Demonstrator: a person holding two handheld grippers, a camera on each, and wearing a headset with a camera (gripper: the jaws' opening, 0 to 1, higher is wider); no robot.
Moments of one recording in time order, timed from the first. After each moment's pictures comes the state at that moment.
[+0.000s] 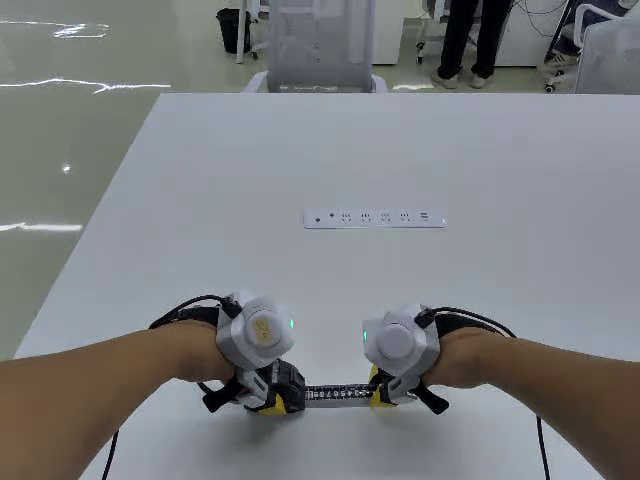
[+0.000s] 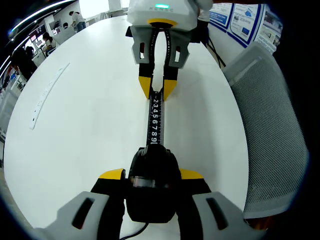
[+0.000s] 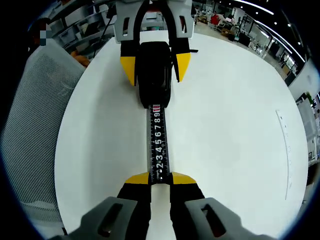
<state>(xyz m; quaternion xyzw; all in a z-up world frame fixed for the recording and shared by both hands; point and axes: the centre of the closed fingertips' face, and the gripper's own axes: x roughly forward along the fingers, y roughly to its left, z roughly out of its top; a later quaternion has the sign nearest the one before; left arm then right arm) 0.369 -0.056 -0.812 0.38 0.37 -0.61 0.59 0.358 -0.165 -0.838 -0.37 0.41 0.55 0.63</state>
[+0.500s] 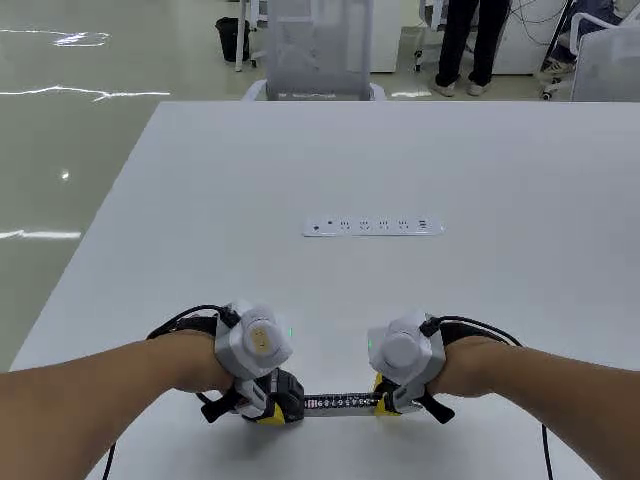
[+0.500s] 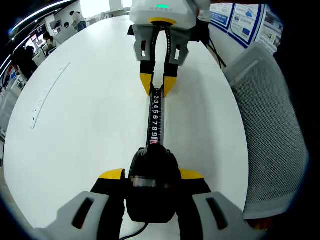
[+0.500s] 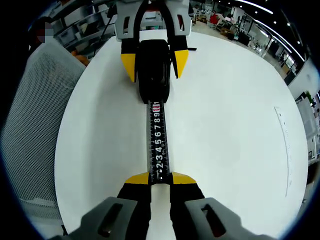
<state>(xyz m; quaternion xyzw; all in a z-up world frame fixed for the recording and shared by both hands) 0.369 -0.057 -0.812 0.38 0.37 -0.61 0.59 0.356 -0.174 -0.837 -0.37 0.41 0.55 0.63</state>
